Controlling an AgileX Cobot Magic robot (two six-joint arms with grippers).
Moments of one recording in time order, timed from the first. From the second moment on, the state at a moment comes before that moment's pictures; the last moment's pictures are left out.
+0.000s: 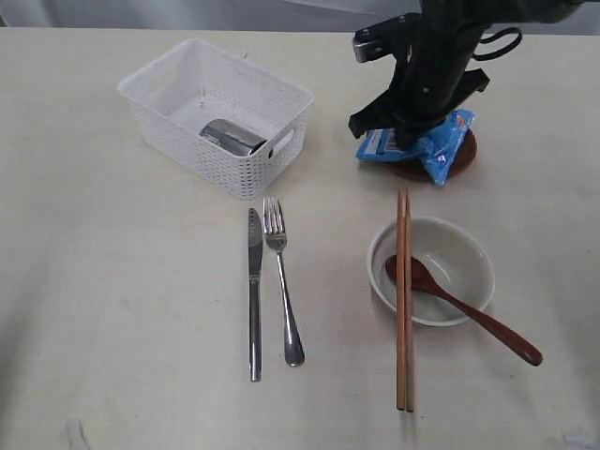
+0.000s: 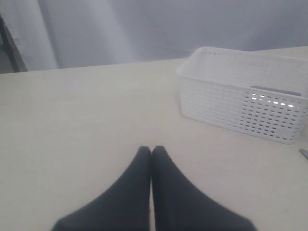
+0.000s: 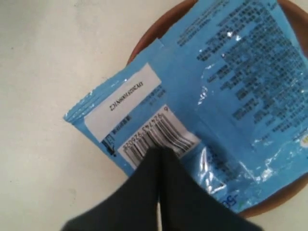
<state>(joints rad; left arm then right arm) -0.15 0.00 0.00 0.06 0.33 -0.02 0.39 2.06 -1.47 -0.10 0.84 -0.01</state>
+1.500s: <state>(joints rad) -0.15 0.00 0.00 0.06 0.33 -0.02 0.34 1.88 -1.51 0.57 0.90 -0.44</state>
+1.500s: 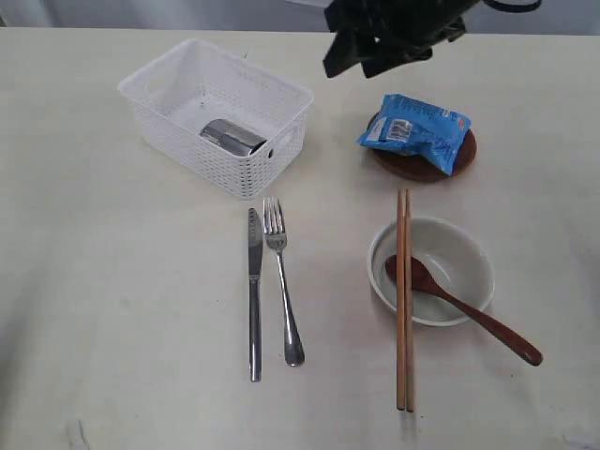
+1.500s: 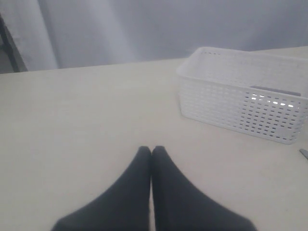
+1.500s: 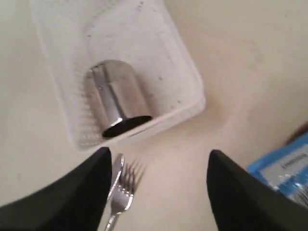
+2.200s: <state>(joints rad) -0.15 0.00 0.00 0.06 0.33 -0.02 0.70 2.31 -2.16 0.13 1.15 -0.13</state>
